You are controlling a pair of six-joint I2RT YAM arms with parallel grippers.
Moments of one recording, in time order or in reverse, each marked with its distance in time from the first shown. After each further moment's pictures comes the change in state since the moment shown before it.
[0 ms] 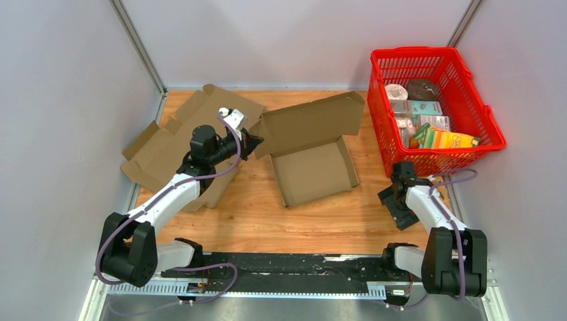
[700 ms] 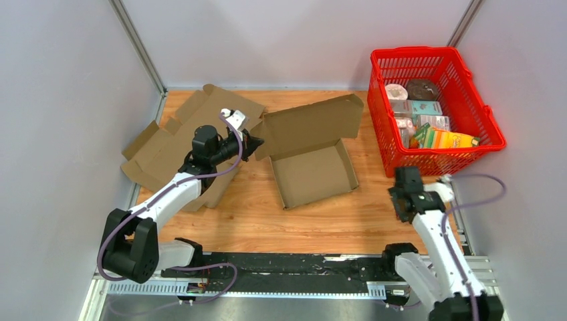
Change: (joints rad) left arm 0.000 0.019 -0.005 -0.002 0.002 0.007; right arm 0.307 -0.299 0.084 -0.179 0.200 0.224
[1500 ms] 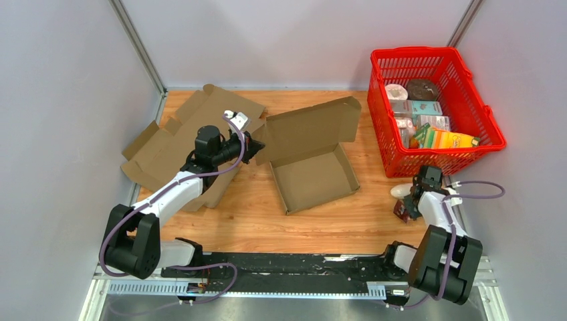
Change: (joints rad) left arm 0.000 0.036 0.000 -0.034 0.019 0.002; right arm -0.580 0.279 -0.124 0.377 -0.179 -0.319
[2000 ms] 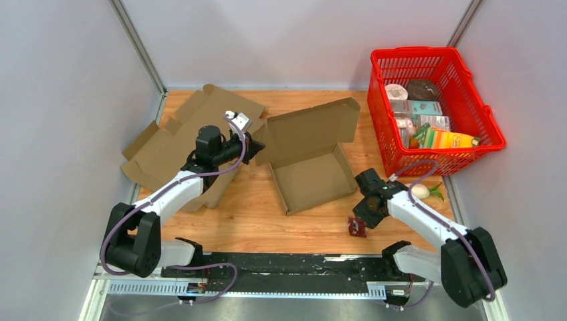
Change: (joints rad) left arm 0.000 0.010 0.000 -0.006 -0.001 0.017; right arm 0.711 -0.066 0.001 -0.241 -0.108 0.301
